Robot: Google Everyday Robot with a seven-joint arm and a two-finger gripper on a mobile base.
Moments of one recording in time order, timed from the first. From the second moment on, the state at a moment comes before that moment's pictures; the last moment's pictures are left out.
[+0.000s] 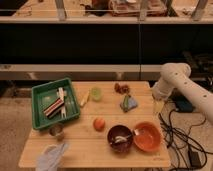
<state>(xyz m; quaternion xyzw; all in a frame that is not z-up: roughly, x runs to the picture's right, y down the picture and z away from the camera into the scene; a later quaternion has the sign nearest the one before) 0.283 0.081 0.821 -0.31 -0.08 0.02 0.95</state>
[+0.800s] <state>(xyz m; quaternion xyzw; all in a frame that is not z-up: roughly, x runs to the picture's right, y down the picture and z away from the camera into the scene) 0.283 0.081 0.821 -0.31 -0.08 0.02 0.95</state>
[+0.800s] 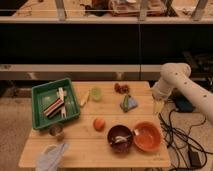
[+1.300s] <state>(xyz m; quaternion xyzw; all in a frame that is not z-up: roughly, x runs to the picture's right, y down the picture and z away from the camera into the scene) 0.283 0.080 0.821 -0.31 -0.08 0.02 0.95</state>
